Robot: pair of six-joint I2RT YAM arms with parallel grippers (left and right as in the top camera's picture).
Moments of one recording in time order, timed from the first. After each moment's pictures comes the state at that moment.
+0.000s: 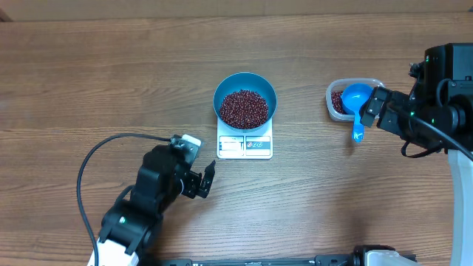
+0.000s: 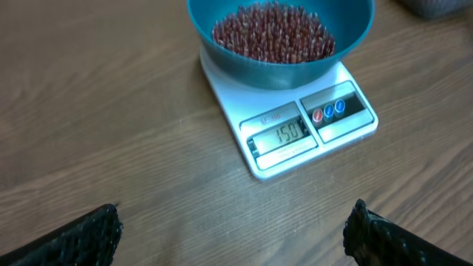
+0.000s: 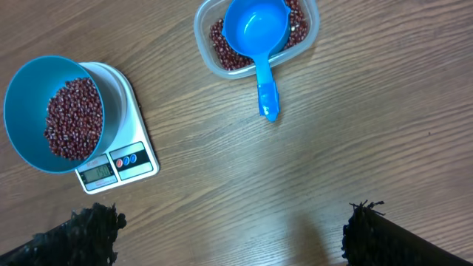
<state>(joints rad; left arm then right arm) -0.40 0.79 0.52 -0.39 0.04 0.00 -0.01 1.37 1.77 -1.57 -0.02 0.36</state>
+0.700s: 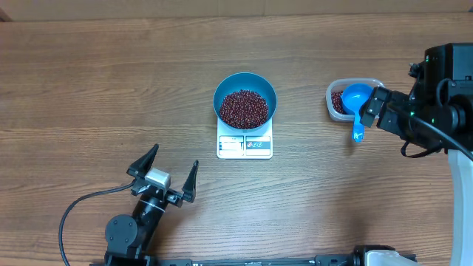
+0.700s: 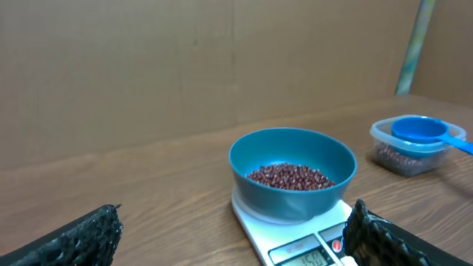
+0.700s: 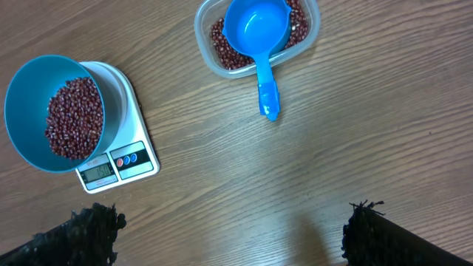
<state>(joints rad) -0.15 0.13 0.01 0.15 0.25 0.00 -0.01 1.37 1.77 -1.57 -0.02 0.36</state>
